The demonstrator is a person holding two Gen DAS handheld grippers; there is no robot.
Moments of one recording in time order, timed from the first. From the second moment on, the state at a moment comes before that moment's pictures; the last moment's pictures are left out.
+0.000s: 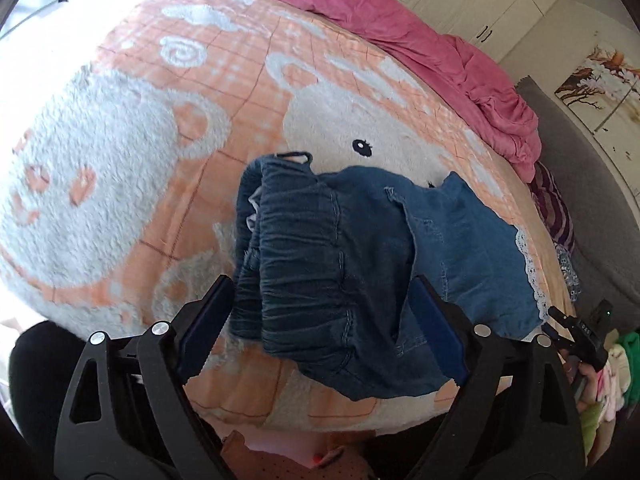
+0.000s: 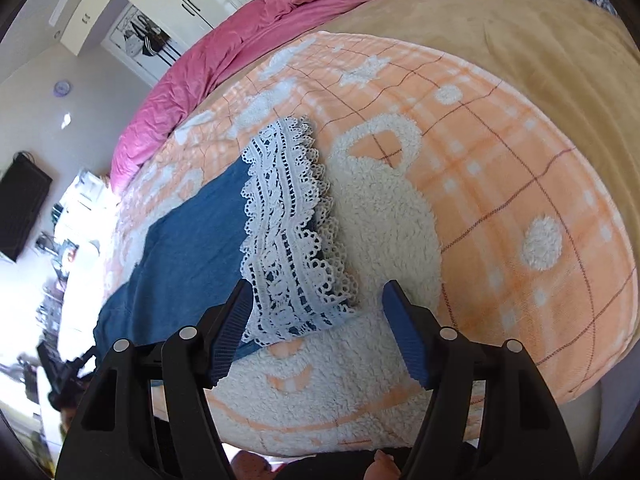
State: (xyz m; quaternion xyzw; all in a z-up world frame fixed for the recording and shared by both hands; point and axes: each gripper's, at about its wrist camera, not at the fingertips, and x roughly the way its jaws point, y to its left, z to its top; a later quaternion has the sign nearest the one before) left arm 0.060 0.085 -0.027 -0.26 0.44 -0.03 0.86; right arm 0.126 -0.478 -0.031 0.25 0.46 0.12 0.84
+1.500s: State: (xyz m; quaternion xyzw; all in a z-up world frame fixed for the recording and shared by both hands) left arm 0.027 0.046 0.045 -0.12 0.35 0.00 0.93; right arm 0.089 -0.404 0.037 0.07 0.37 0.12 0.92
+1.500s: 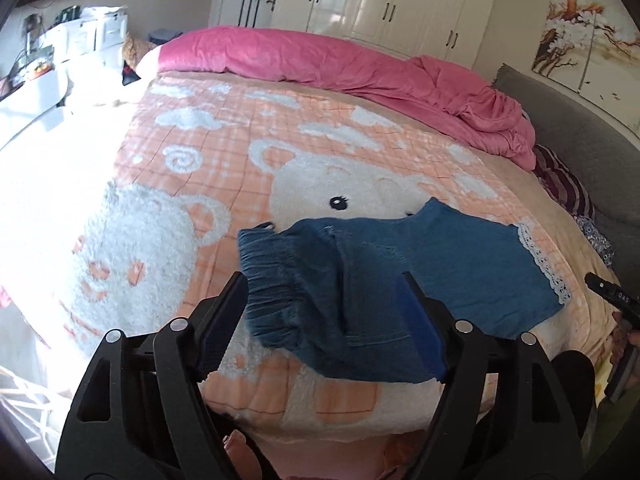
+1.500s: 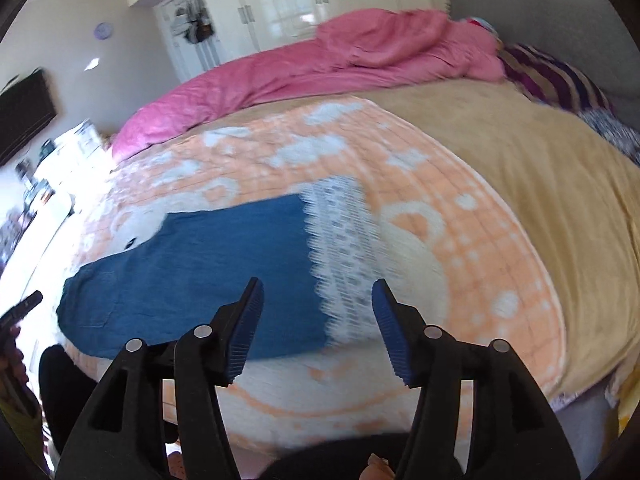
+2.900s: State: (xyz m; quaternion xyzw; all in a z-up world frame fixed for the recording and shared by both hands) left arm 0.153 -0.185 0.048 0.04 0.40 -0.20 0.89; right arm 0.088 -0.445 -0.015 0.24 0.35 0.00 0.90
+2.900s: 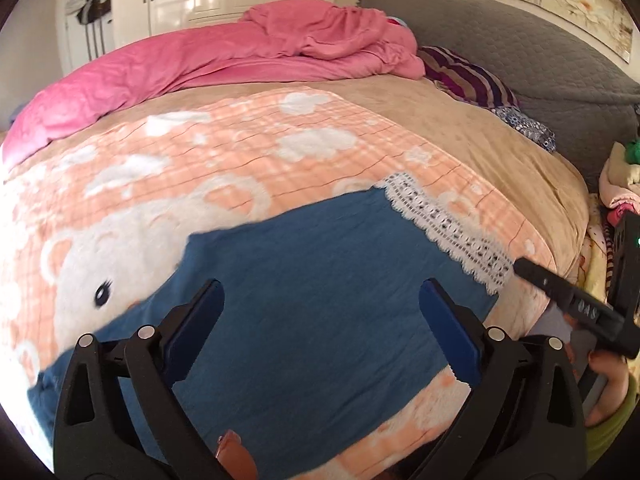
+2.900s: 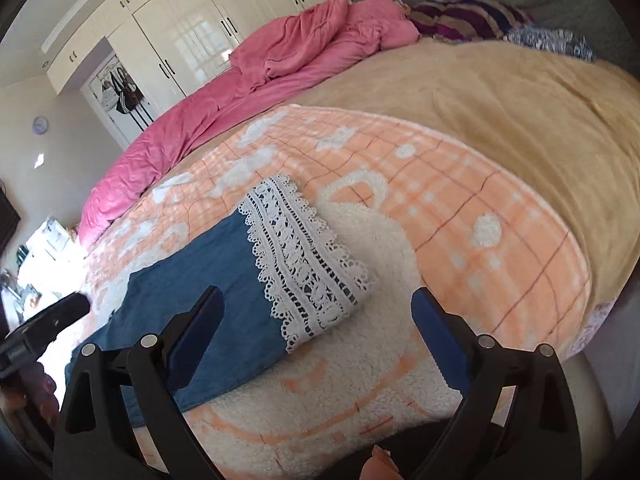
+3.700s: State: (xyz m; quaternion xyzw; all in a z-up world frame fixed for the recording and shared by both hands) left arm 0.309 -0.287 -0.012 0.03 0.49 -0.33 0.81; right arm 0.118 -0.435 -0.036 0.26 0.39 0.03 0.88
